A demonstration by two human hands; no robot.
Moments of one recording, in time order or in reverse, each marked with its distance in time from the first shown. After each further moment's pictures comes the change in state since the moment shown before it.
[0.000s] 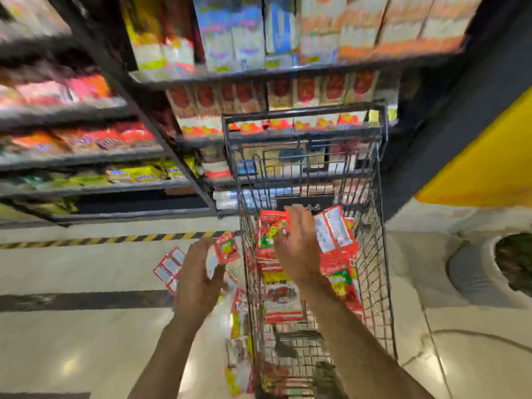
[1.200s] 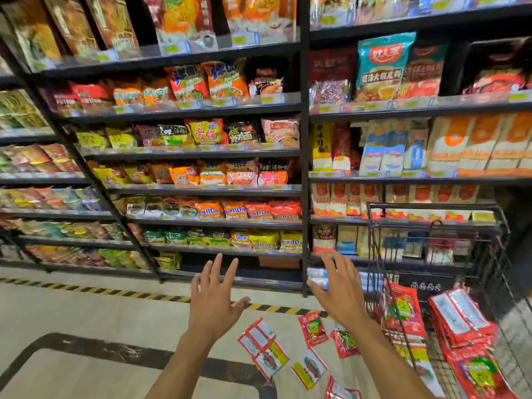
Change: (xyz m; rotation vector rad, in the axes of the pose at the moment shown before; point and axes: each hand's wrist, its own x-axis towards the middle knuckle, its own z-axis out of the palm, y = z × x) left_hand -0.072 -0.238 -0.437 0.658 0.135 0.078; right_hand -0.132 -0.373 0.170 -0.353 -0.045 -0.261
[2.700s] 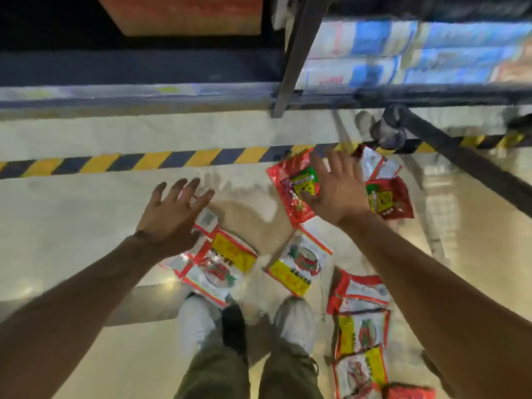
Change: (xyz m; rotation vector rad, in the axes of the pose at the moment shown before) left_hand 0.270 -0.105 0.952 0.117 -0.777 0.602; right_hand 0.175 0.419 0.799 -0.339 -0.592 0.269
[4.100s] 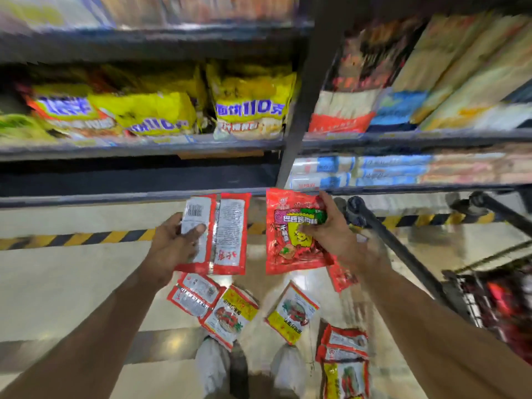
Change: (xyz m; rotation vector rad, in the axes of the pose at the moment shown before) left_hand -0.074 0.012 -0.245 -1.651 0.332 -0.467; right_hand -0.013 -0.002 -0.182 1.278 -0.084 0.228
